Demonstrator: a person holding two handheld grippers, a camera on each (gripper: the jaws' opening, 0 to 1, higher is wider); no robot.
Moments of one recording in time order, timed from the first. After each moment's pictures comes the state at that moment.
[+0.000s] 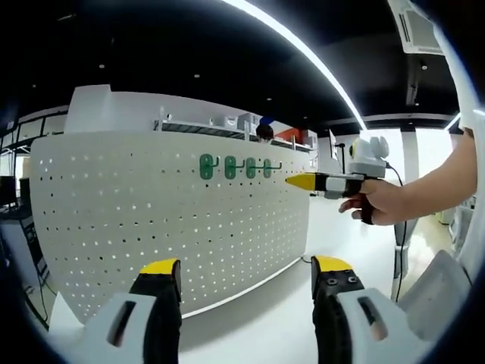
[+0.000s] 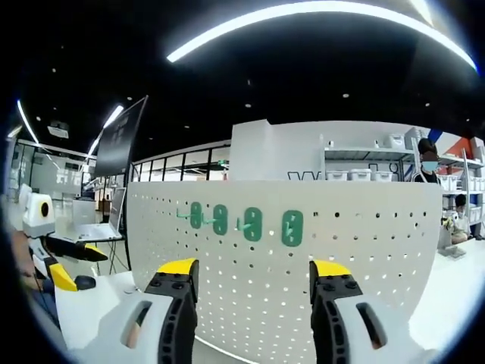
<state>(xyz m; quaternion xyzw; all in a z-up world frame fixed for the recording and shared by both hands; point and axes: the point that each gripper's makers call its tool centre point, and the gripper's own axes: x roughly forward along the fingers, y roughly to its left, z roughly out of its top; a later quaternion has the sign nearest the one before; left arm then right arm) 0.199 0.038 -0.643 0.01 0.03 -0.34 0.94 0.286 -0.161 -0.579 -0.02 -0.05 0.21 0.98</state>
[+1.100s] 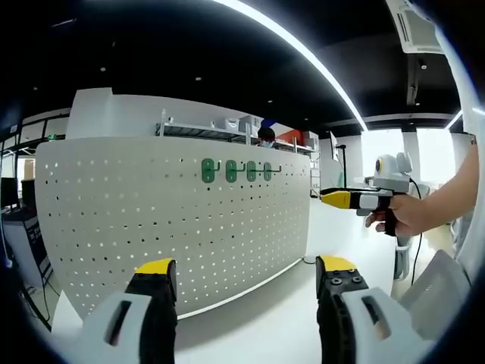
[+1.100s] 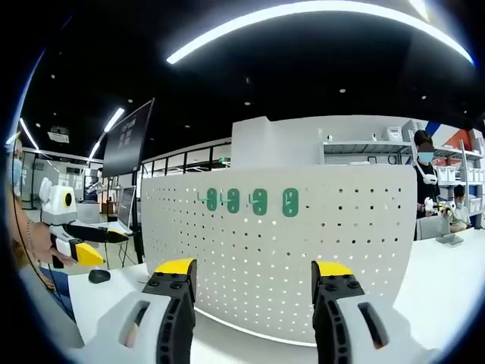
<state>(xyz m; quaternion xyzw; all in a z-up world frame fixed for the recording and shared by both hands) 0.190 0.043 -0.641 0.01 0.03 -0.33 0.94 0.224 -0.177 -0.610 0.00 -0.04 0.21 0.98</state>
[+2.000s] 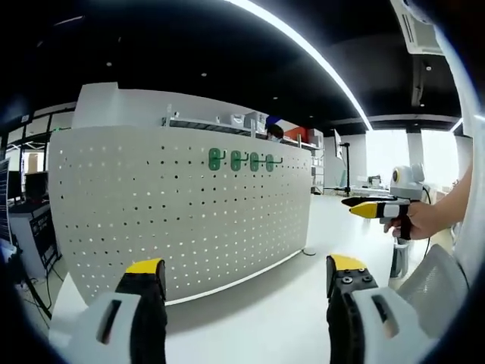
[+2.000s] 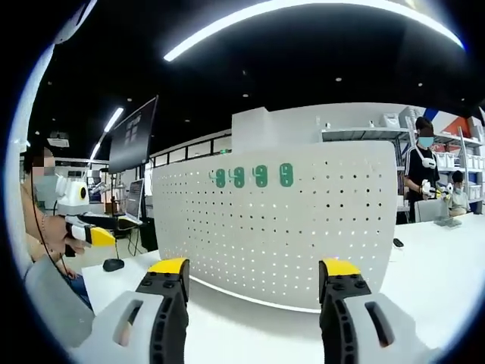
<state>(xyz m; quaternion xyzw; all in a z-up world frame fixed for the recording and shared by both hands) 0.168 0.064 -0.660 0.00 0.04 -0.32 0.95 0.168 -0.195 -0.648 0.01 -0.01 0.22 0.98</state>
